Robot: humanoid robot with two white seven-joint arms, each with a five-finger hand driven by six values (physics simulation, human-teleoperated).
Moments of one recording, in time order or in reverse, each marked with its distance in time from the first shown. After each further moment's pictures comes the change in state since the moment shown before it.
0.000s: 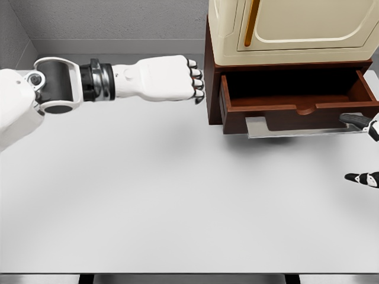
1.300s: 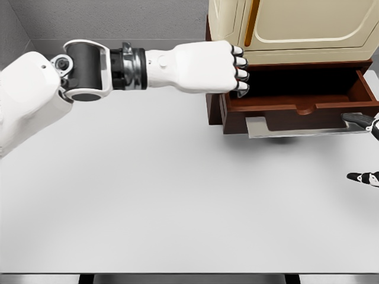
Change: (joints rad) left arm -0.075 -0.129 0.003 -0.029 0.023 0.000 -0.001; right arm 0.003 0.001 -0.008 0.000 -0.001 0.000 0.000
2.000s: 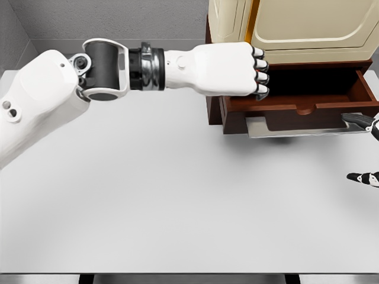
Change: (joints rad) left arm -0.014 -0.067 -0.006 0.014 0.000 0.000 -0.008; right arm 0.002 0.000 0.000 0.000 0.000 0.000 0.000
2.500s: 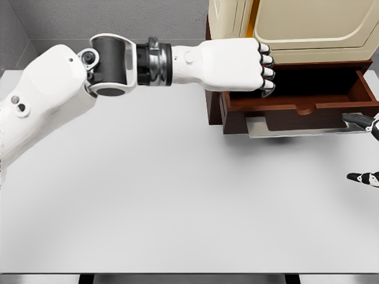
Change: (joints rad) left arm -0.026 -0.042 -0.011 0.057 0.000 0.000 -0.002; right arm 0.000 0.000 0.000 0.000 0.000 0.000 0.000
